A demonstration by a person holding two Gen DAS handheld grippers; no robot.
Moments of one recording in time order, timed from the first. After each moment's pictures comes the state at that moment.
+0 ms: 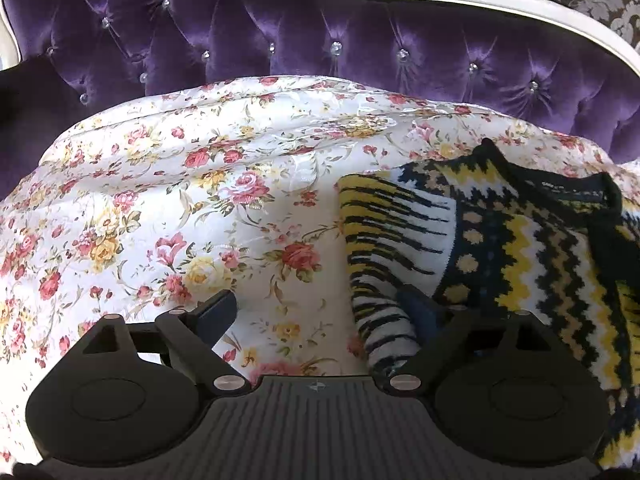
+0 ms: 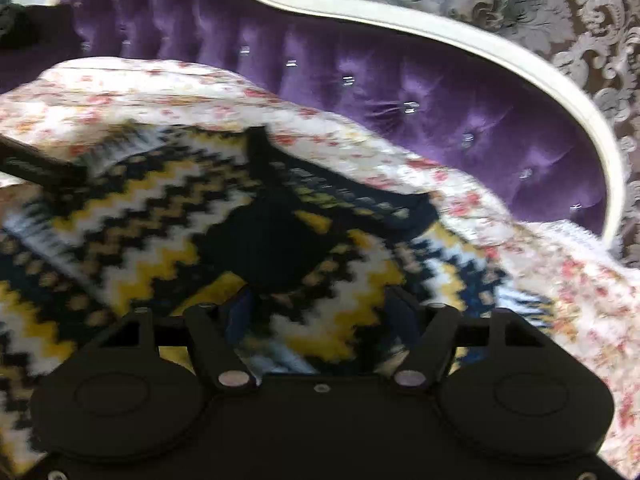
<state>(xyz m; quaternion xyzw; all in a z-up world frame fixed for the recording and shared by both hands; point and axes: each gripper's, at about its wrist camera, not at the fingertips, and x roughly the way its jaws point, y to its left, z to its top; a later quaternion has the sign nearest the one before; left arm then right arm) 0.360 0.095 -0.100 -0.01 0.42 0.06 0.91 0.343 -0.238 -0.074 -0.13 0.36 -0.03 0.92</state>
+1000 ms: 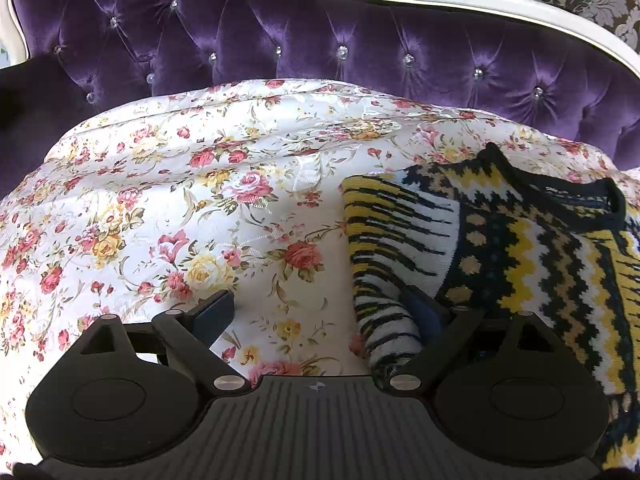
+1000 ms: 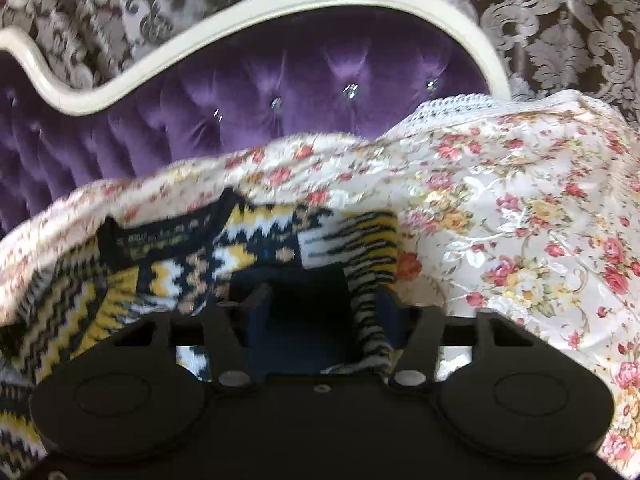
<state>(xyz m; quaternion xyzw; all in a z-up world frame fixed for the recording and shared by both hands) 0.357 0.094 -0.103 -0.02 0.41 0.07 0.91 0.310 -0.394 -0.074 0.13 0.36 -0.09 0.92</state>
